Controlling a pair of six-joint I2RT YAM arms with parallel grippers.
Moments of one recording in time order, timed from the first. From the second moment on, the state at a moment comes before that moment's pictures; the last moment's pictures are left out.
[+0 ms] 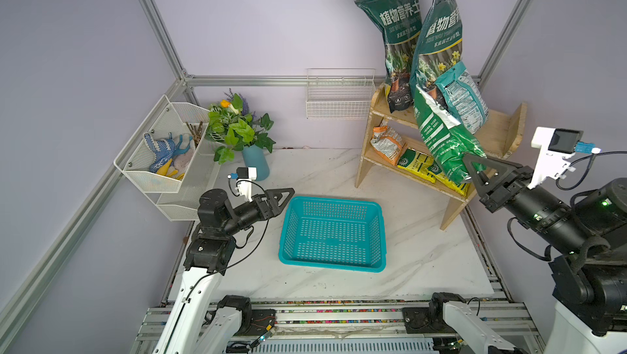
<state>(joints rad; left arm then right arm) -0.11 0.80 0.85 -0.14 0.78 -0.77 -0.09 0.93 1.89 -0.92 -0.61 0.38</state>
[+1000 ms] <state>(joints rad) -0.11 0.86 0.85 0.06 0.88 -0.97 0.95 1.11 1.38 -0.67 0.31 0.10</state>
